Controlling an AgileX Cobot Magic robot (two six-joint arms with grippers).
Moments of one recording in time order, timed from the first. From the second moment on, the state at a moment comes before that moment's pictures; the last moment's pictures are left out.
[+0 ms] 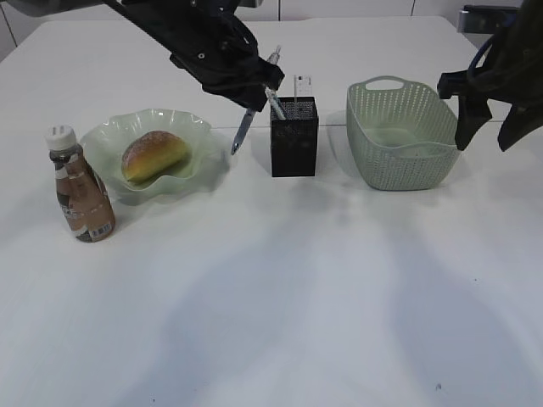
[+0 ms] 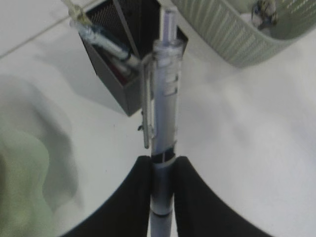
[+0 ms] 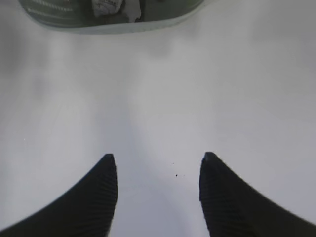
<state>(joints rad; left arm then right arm) -0.48 2.14 -1.96 -0.19 0.83 0.14 0.02 1.90 -1.69 0.01 1.23 0.12</state>
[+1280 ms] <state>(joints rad) -0.57 2.29 -1.96 -0.20 -0.04 0.14 0.02 1.94 -1.69 0.01 1.22 0.12</state>
